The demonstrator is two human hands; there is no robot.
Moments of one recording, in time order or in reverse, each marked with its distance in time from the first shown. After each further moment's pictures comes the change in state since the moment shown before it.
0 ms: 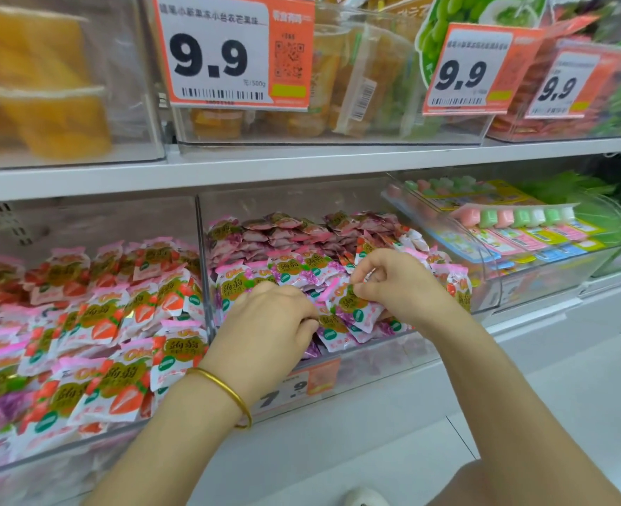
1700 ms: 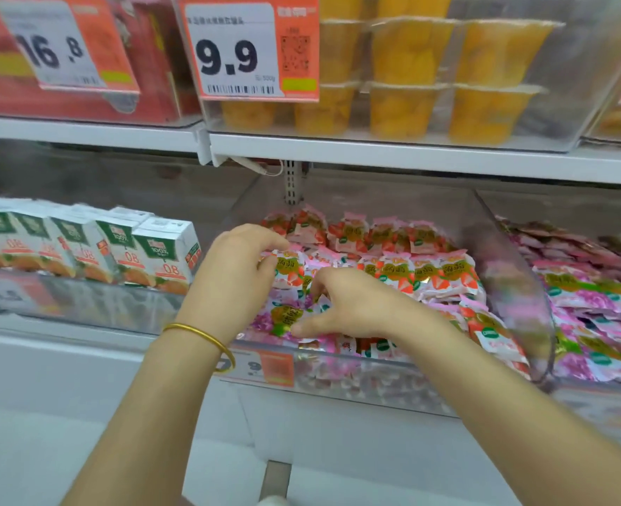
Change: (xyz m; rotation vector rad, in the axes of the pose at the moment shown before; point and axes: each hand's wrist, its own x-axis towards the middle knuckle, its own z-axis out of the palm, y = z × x) left_hand -0.192 -0.190 -0.123 -0.009 0.506 -0.568; right_hand -0.056 -0.214 0.249 -0.498 -0.666 -0.496
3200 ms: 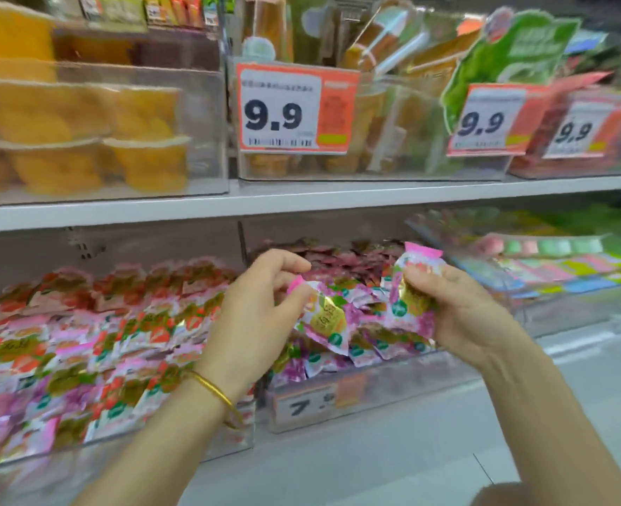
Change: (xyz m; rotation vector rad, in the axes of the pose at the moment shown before) left_hand -0.008 0.233 0.123 -0.713 -0.235 0.245; right_hand -0.213 0.246 -0.075 1.473 0.696 -0.027
